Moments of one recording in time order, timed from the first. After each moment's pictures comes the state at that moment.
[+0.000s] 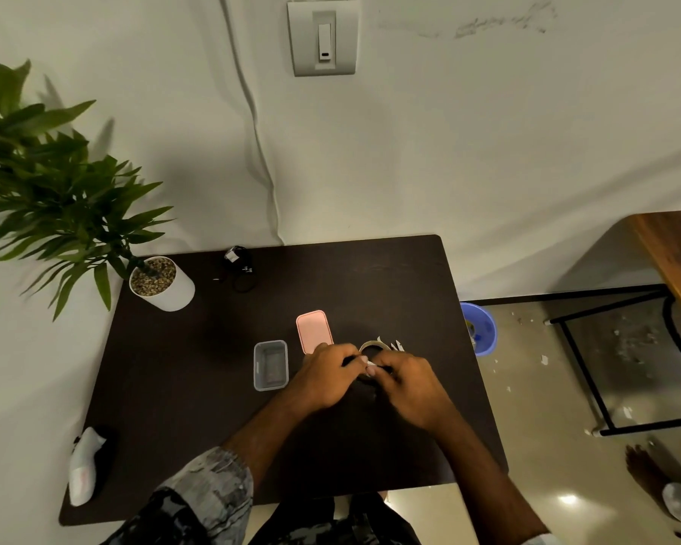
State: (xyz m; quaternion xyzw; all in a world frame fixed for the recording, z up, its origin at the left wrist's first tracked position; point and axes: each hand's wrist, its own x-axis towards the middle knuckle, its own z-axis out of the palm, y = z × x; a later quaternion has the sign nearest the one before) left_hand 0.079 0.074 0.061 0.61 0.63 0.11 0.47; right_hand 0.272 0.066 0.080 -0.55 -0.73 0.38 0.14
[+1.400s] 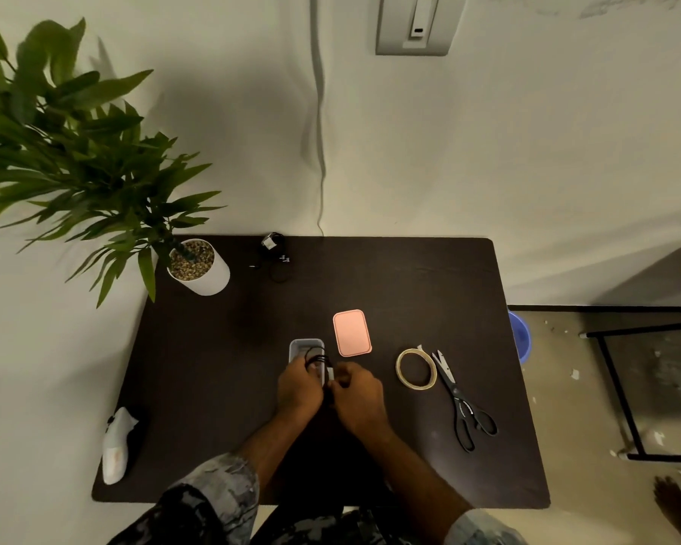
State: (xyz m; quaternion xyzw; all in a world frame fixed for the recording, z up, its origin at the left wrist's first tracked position) left_hand -0.006 0.059 -0.002 0.29 0.85 0.18 0.40; right_hand 0.108 0.066 0.012 -0.66 -0.51 0.54 0.09
